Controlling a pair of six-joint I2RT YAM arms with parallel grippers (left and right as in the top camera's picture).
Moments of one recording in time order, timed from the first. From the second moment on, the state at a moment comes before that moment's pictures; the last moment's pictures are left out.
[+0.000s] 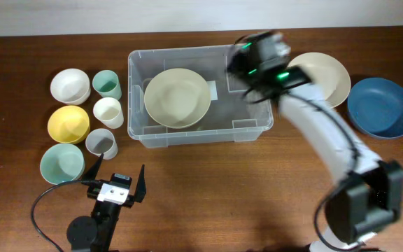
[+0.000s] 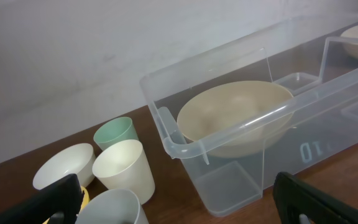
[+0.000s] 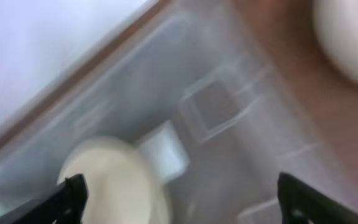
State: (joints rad) left arm 0.05 0.01 0.02 -0.06 0.26 0.31; right arm 0.27 1.81 1.63 -0.68 0.14 0.86
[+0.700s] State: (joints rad) left arm 0.05 0.01 0.02 -0.06 0.26 0.31; right arm -0.56 1.82 1.64 -1.09 0.03 1.00
